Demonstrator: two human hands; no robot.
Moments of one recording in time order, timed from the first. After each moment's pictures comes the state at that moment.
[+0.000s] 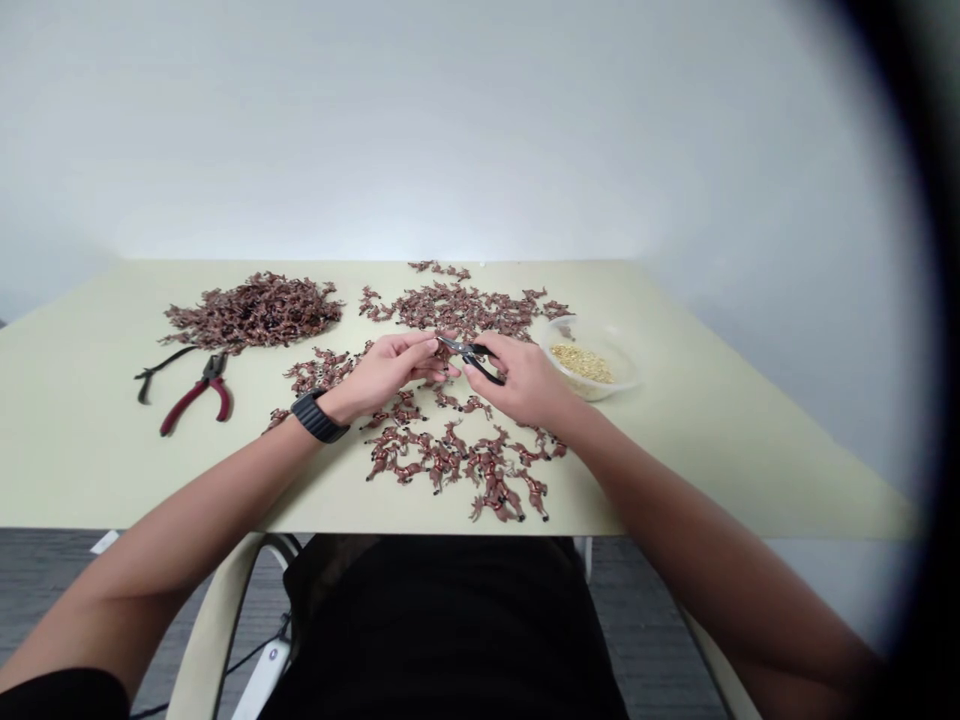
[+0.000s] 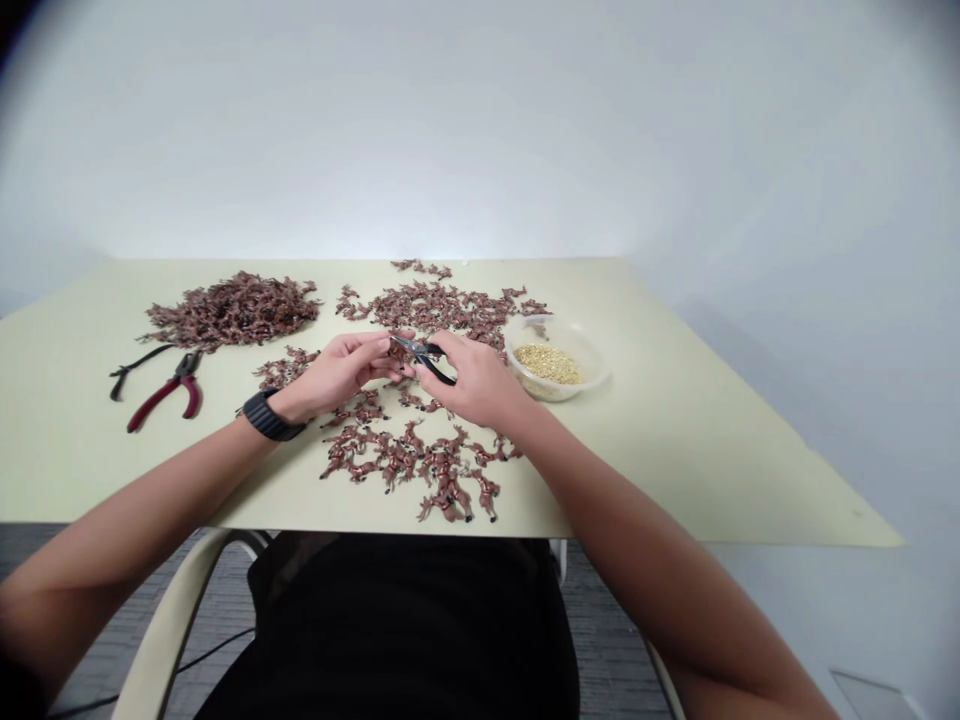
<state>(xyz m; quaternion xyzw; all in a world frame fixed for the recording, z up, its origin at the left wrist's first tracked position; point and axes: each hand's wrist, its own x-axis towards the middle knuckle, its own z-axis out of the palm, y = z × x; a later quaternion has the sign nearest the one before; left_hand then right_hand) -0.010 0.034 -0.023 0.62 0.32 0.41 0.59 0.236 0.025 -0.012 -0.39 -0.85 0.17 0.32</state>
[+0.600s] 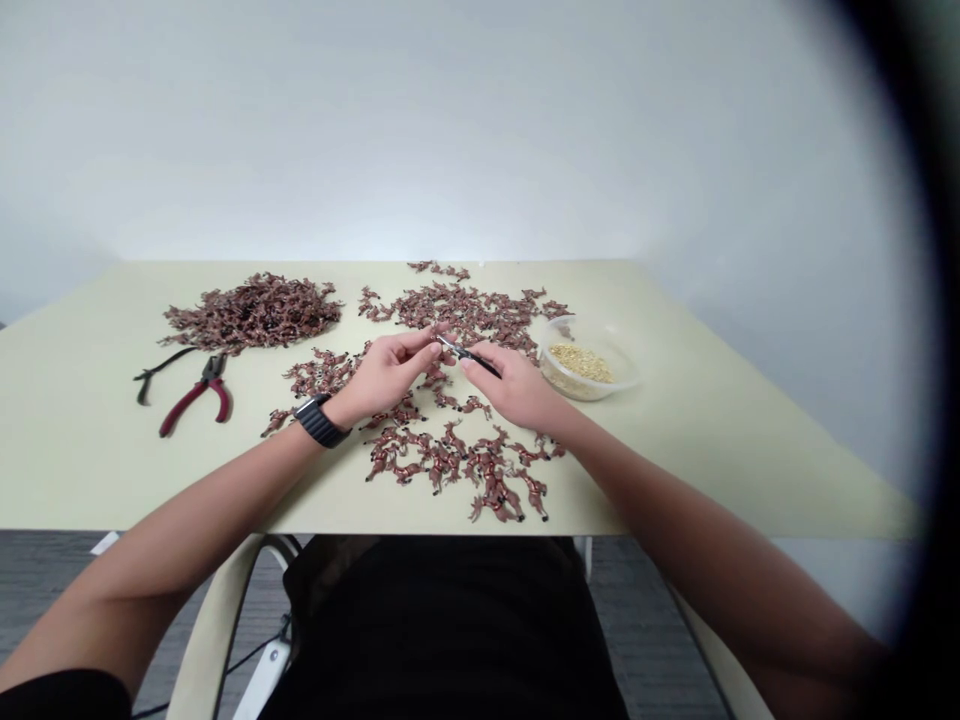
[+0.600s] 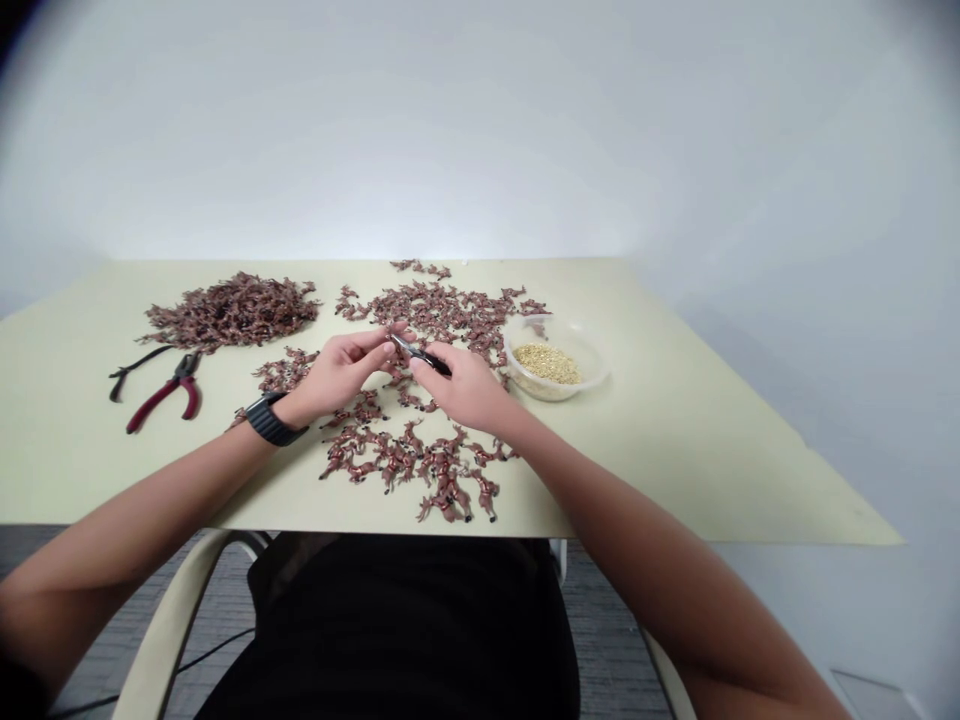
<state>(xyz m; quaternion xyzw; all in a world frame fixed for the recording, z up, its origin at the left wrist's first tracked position) -0.009 0.030 -0.024 0.71 0.37 0.43 0.42 0.224 0.018 -0.011 -0.43 -0.79 0.32 0.31</state>
